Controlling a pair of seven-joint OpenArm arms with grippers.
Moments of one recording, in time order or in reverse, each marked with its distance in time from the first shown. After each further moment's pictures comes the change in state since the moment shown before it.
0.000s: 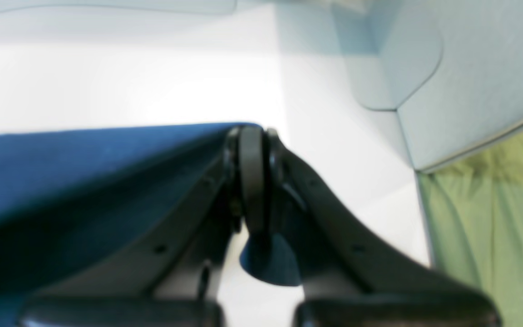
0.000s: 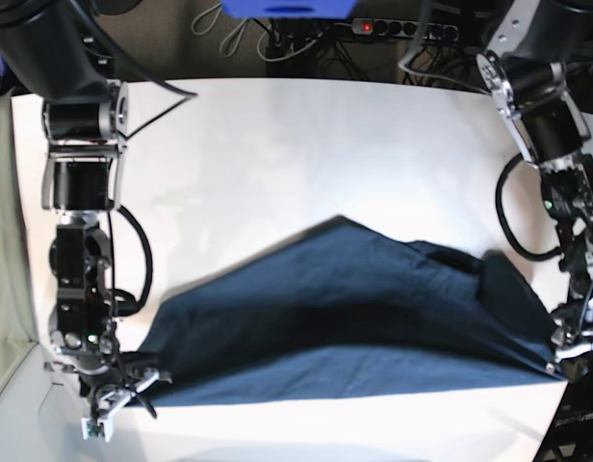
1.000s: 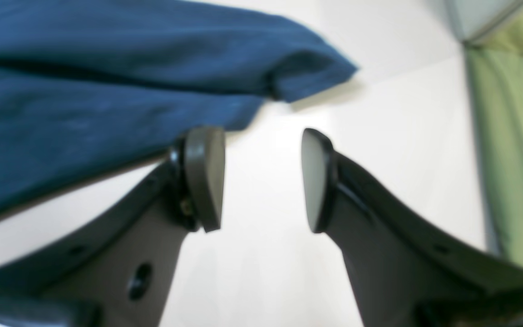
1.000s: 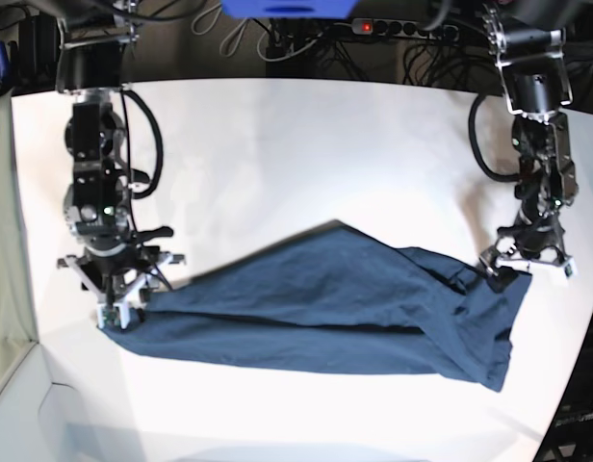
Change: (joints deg) left arm 11.3 -1.1 9.7 -12.6 0.1 -0.4 0.0; right arm -27.2 -0.7 0.2 20.9 -0.2 0.0 0.2
